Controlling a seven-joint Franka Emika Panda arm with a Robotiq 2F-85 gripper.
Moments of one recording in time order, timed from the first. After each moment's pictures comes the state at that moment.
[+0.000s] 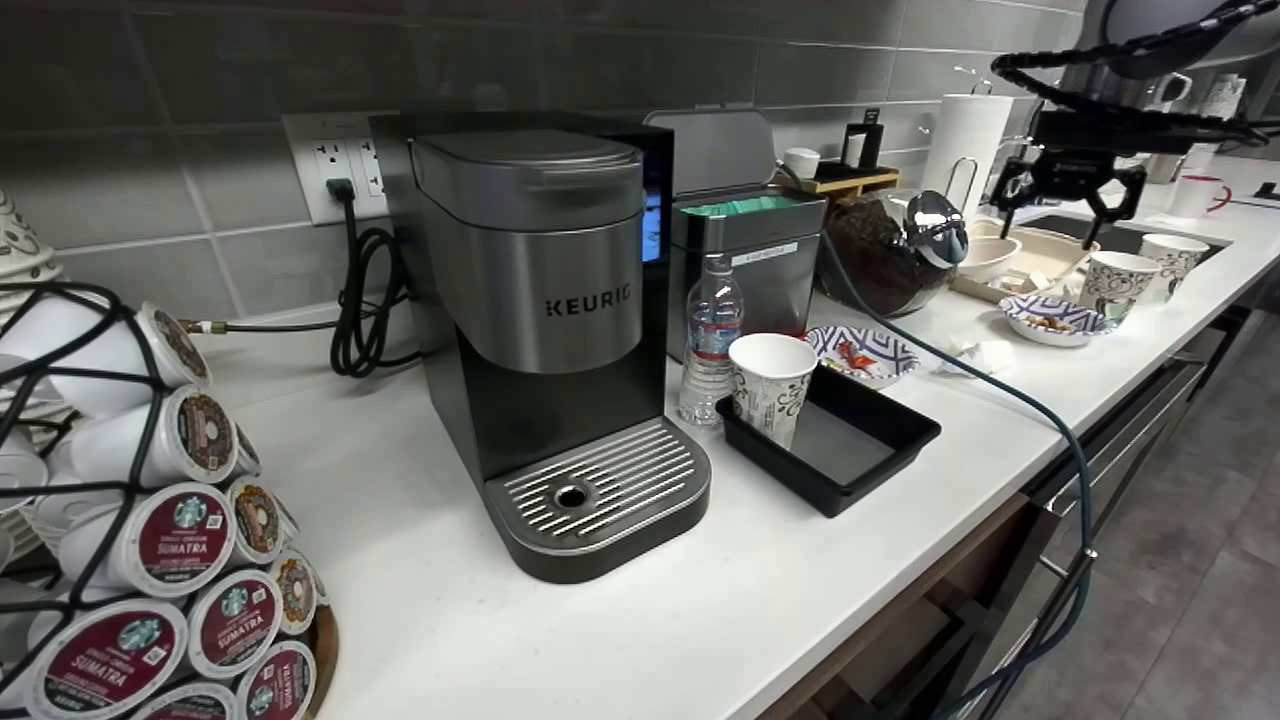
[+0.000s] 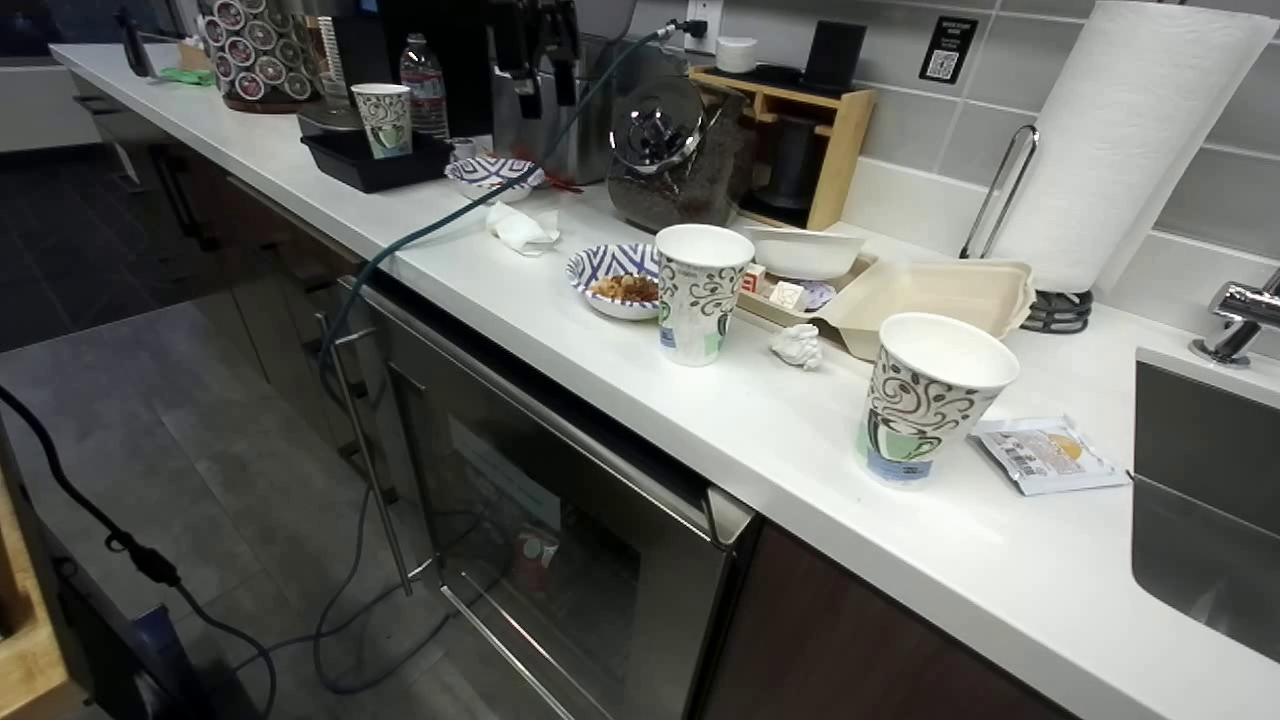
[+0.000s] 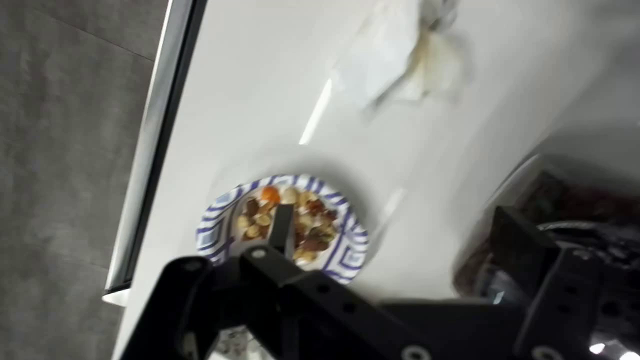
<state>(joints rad) -0.12 0.26 -0.20 -1.78 -0.09 2.15 0.87</state>
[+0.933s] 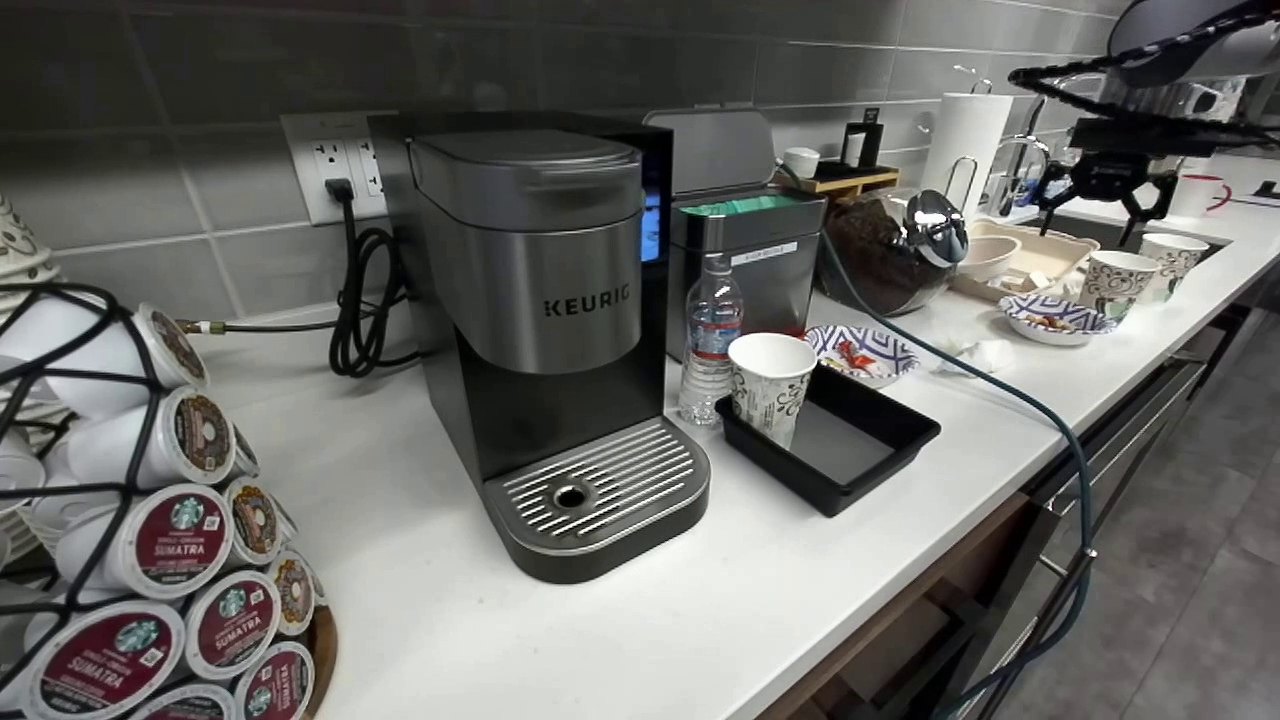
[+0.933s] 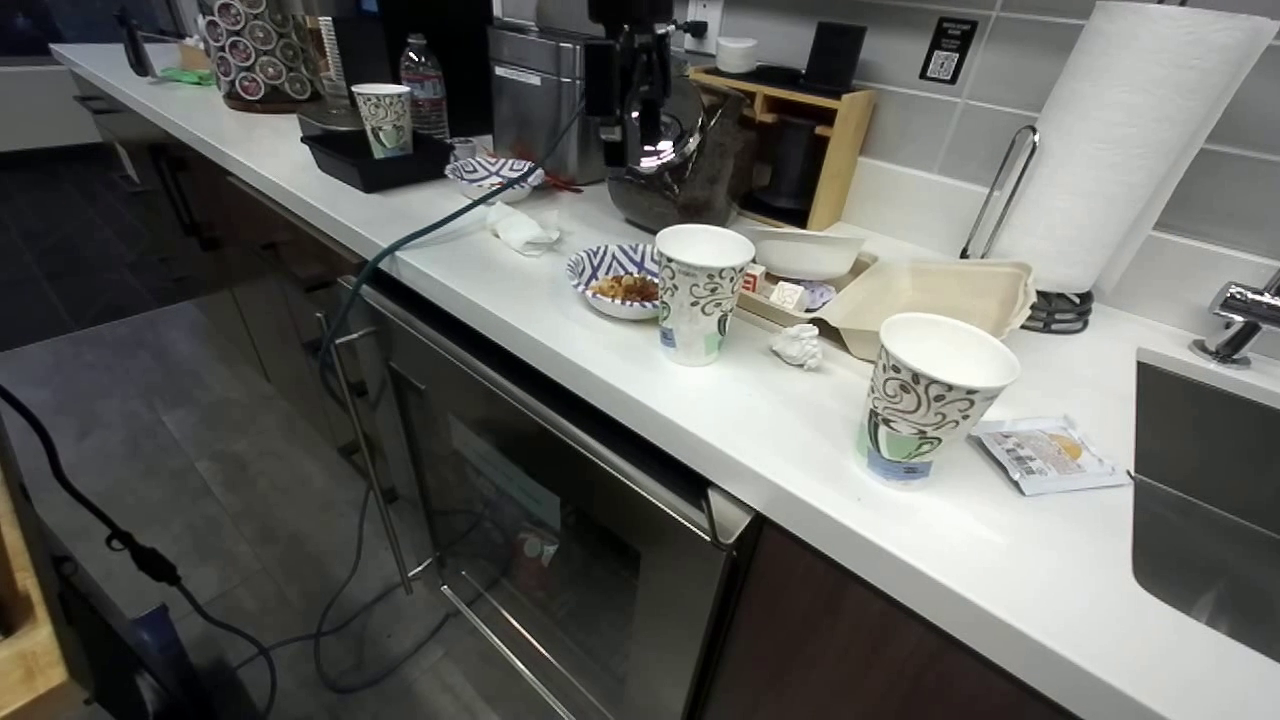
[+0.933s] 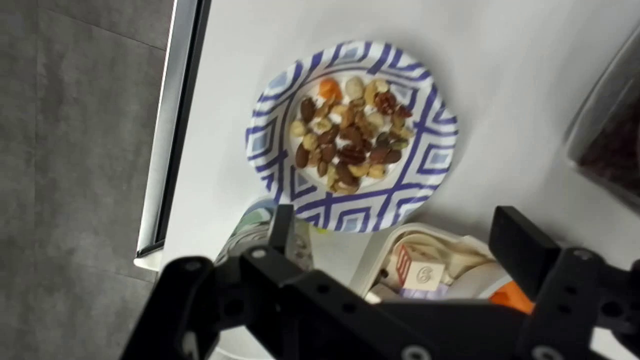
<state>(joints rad) -0.27 0.44 -0.26 -1.56 0.03 2.08 0.70</state>
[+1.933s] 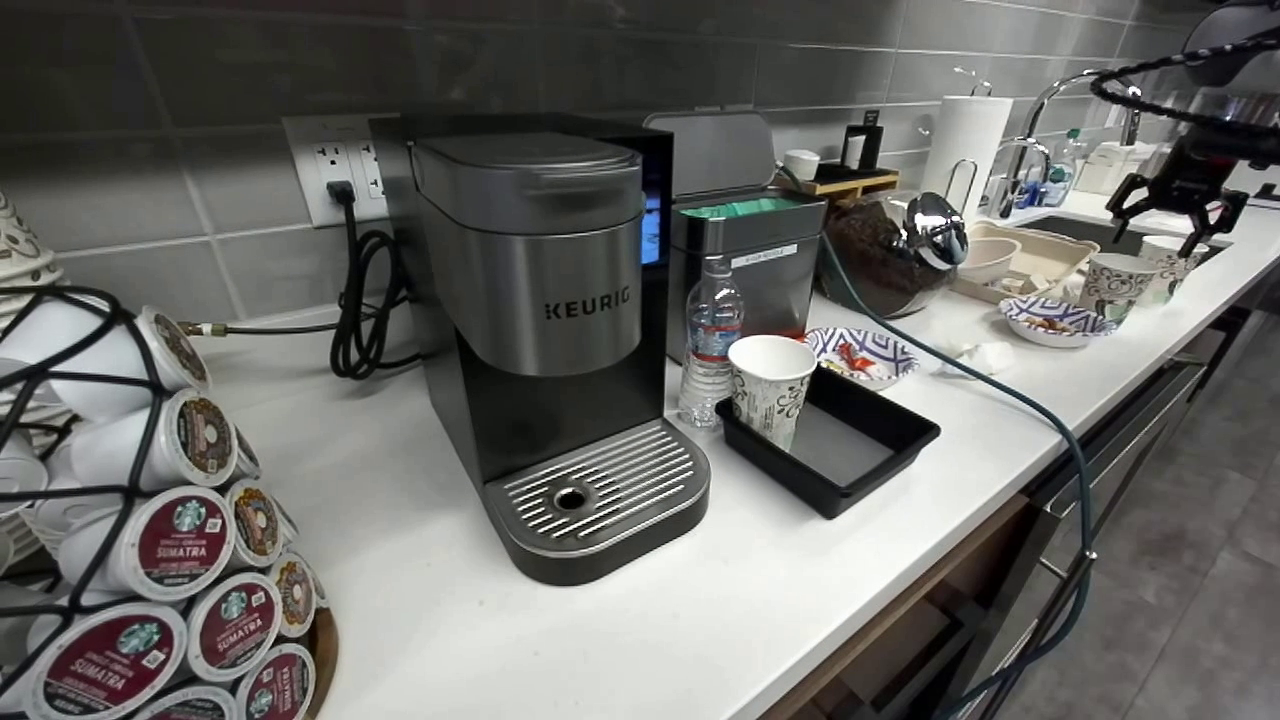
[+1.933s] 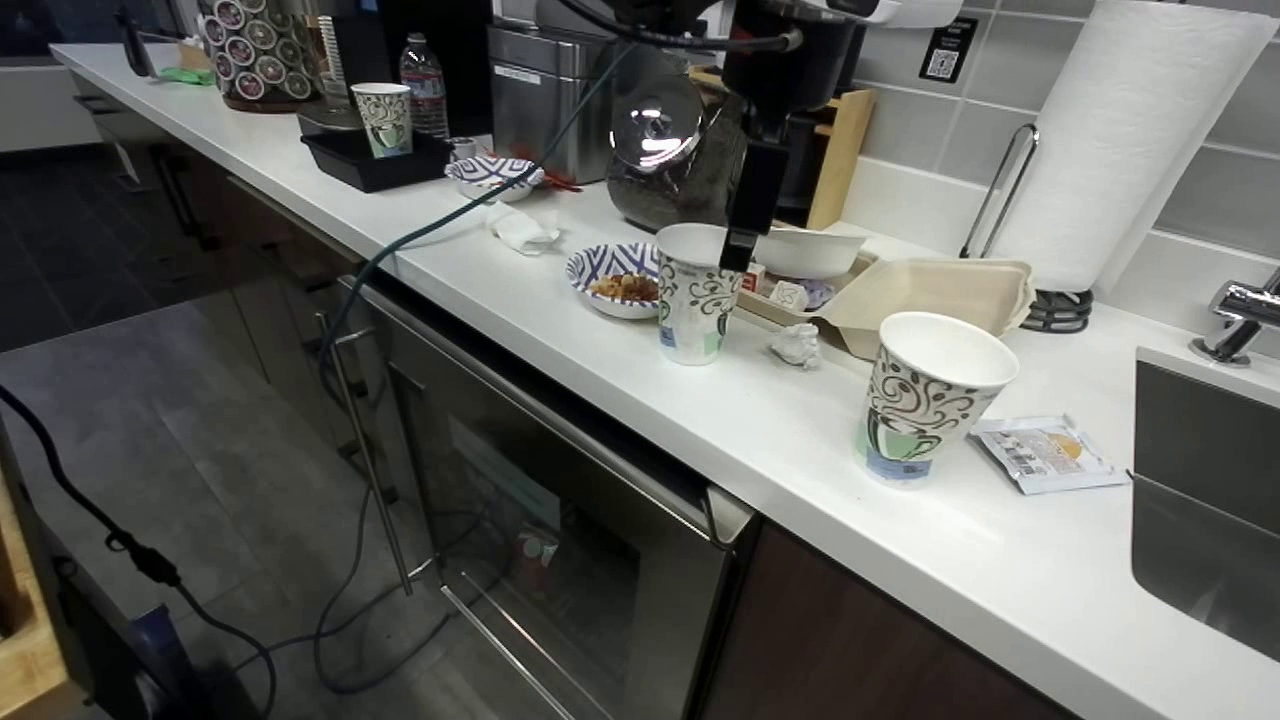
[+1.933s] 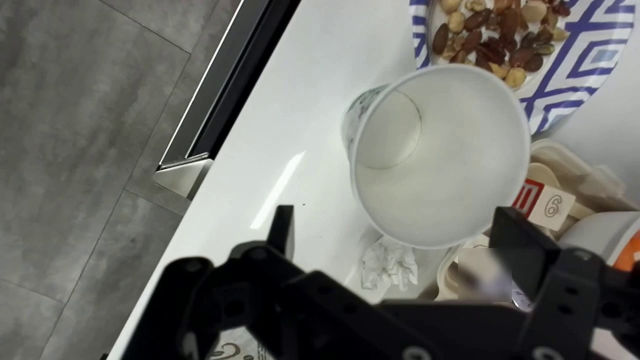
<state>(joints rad) -0.62 0.75 -0.21 -1.09 0.26 1.81 0.17</state>
